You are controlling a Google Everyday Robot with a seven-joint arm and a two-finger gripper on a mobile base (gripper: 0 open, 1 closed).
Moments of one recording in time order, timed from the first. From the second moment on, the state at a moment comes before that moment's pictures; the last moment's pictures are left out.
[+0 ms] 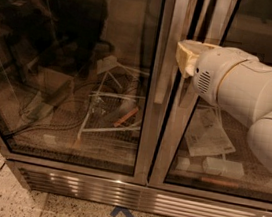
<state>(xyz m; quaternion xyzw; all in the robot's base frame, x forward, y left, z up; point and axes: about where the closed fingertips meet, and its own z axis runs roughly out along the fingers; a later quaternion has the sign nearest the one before) 0.531 -0.078 1.005 -0.20 0.74 0.14 0.62</state>
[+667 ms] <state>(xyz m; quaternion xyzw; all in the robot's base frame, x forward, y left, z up) 0.530 -0.079 1.001 -0.20 0.74 0.15 0.62</state>
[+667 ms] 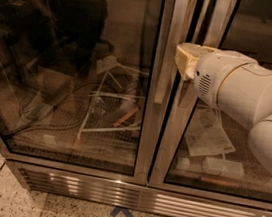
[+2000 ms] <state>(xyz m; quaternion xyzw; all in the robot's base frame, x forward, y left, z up) 0.532 -0.084 0.997 -0.20 0.74 0.15 0.63</state>
